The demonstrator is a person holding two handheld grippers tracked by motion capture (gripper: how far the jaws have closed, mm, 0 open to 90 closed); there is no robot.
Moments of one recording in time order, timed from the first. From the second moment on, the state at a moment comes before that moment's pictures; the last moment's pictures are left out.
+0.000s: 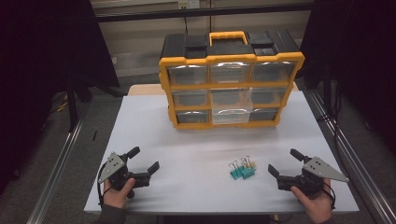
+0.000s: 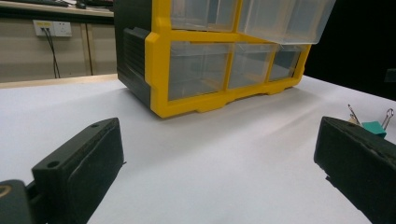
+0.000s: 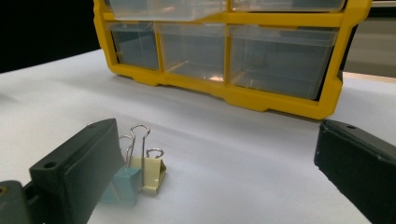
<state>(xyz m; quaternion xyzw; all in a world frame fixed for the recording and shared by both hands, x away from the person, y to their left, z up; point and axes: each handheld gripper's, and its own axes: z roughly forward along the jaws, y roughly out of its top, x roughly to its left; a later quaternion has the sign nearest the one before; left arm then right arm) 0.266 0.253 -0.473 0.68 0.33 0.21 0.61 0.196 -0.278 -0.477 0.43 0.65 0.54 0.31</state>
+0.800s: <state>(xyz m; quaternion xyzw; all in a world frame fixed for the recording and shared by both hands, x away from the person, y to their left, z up) 0.267 0.252 -0.475 0.69 0.33 0.21 0.61 0.210 -0.237 -0.481 0.44 0.73 0.47 0.24</state>
